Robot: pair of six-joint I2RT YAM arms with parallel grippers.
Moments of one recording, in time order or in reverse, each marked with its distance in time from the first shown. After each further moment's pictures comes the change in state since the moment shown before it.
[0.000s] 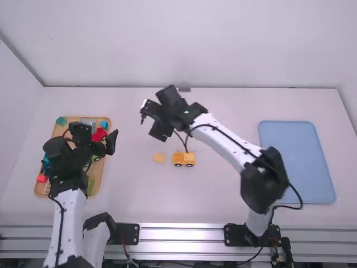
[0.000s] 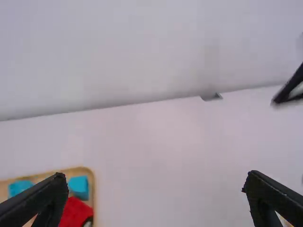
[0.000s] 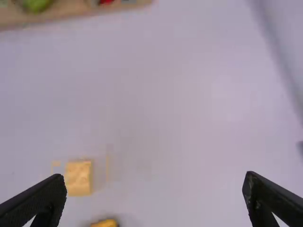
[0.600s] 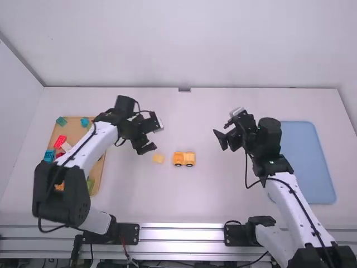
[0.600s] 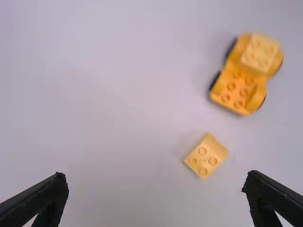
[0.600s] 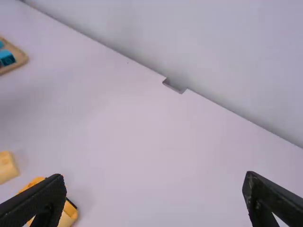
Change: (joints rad) left arm -0.597 0.721 0.624 -0.762 -0.335 0.764; right arm -0.640 -0.776 -0.925 0.565 -0.365 0.204
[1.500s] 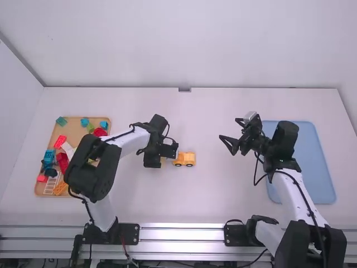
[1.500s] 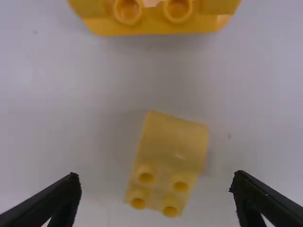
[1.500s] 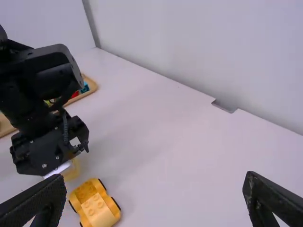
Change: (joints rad) left arm -0.214 0.246 -0.055 0.064 -0.319 0.222; right arm -0.220 0.118 -0.053 0.156 -0.497 0.015
